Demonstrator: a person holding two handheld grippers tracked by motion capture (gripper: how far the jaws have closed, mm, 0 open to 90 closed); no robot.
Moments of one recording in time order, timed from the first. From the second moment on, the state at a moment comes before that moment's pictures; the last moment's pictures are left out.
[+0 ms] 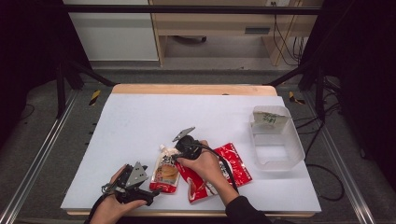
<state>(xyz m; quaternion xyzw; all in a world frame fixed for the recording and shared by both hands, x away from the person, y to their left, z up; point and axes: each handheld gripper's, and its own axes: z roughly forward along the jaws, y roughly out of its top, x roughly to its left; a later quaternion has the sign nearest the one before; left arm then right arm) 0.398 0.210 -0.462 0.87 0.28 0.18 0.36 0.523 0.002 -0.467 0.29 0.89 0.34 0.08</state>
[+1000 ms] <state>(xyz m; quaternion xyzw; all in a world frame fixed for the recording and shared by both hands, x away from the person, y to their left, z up) 0.401 0.222 -0.455 0.86 0.29 0.18 0.38 0.514 0.012 -0.458 0.28 0.89 0.35 0.09</state>
